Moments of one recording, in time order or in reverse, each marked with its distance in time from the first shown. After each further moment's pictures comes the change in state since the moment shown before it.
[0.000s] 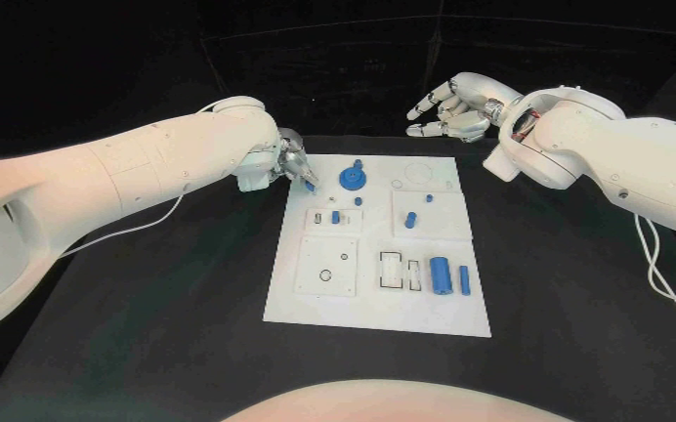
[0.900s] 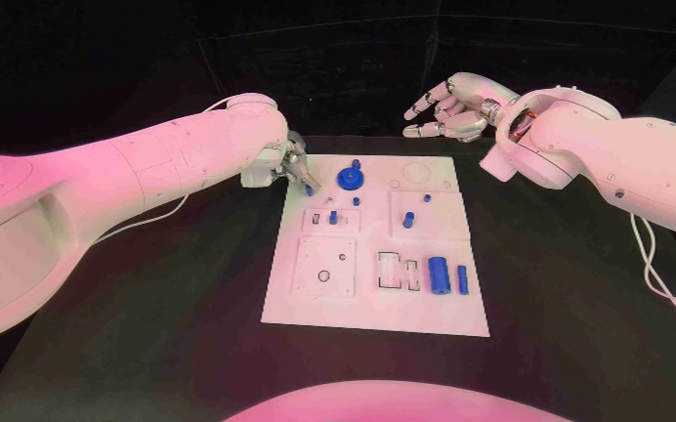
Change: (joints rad) left arm 0.001 0.084 0.000 -0.107 -0.054 0.109 -0.038; left_hand 0.101 0.096 -0.523 0.089 0.004 0.026 0.007 -0.083 -0.033 0.006 0.006 0.012 0.026 0.000 0.007 0.000 0.000 0.000 -0.003 0.003 0.000 -0.006; right arm 0.000 0.005 0.000 0.001 0.000 -0.005 0.002; right_hand -0.015 -0.015 0.000 0.000 -0.069 0.000 0.000 -0.005 0.000 0.004 0.004 0.000 0.000 0.000 0.000 0.000 0.000 0.000 0.000 0.000 0.000 0.001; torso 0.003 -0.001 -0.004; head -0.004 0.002
